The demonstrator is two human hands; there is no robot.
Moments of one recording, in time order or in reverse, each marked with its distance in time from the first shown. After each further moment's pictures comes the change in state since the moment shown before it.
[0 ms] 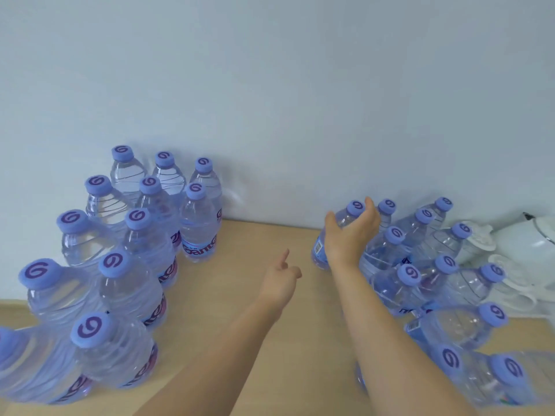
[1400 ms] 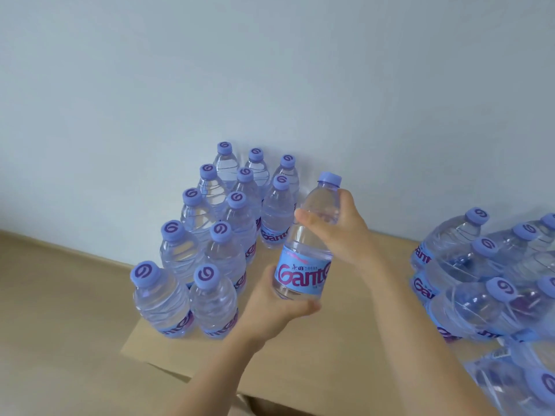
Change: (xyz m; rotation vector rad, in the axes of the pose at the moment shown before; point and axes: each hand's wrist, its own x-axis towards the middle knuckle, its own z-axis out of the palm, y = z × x) left_hand -0.110 -0.019 -0.103 0.031 0.140 0.270; right_hand -0.086 -0.104 0.006 0.223 -0.973 0.031
